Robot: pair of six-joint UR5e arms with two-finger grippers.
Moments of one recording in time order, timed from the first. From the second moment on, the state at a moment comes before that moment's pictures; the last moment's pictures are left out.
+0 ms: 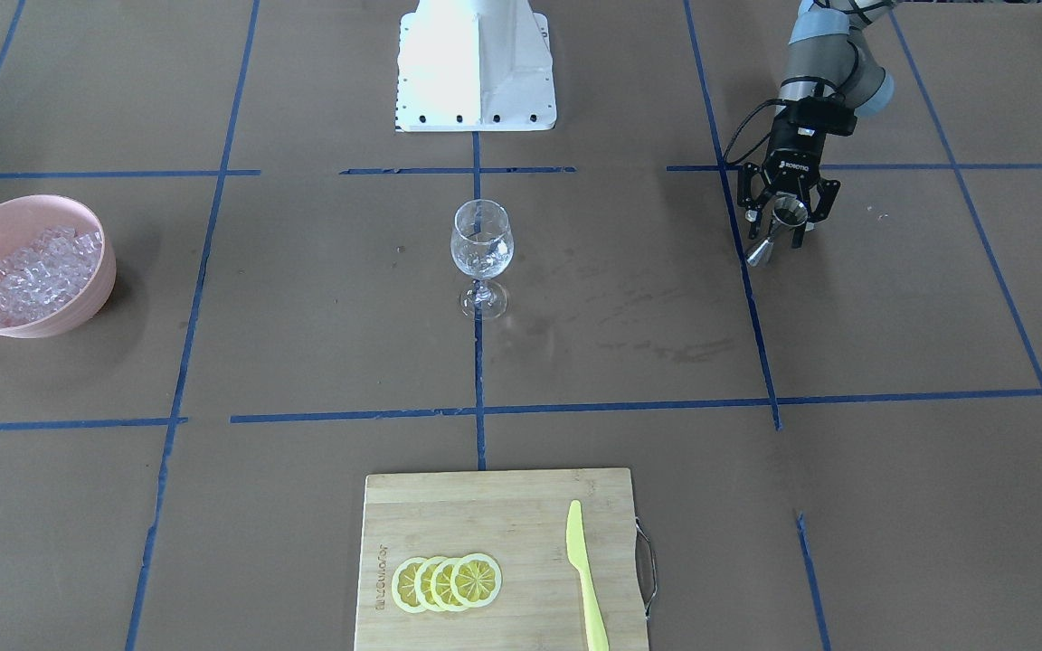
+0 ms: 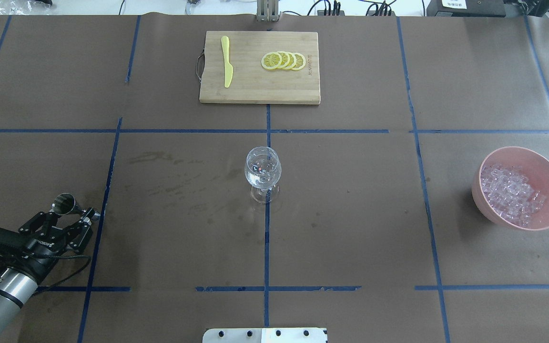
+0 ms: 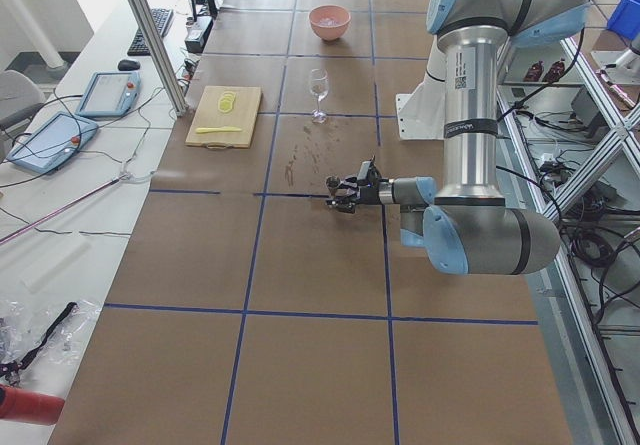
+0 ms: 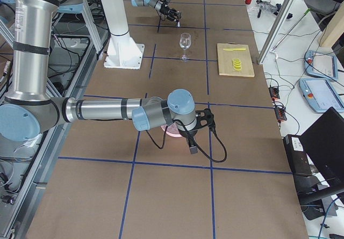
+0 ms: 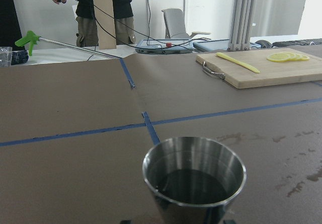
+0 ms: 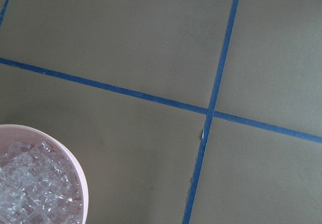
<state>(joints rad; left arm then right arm) -0.05 -1.41 -1.58 -3.07 -0.54 -0.97 1.54 -1.73 1.79 -1.32 2.36 0.01</state>
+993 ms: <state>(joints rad) -0.05 -1.41 -1.57 -3.07 -0.54 -0.97 1.54 -1.72 1.79 -1.32 2.36 0.01</state>
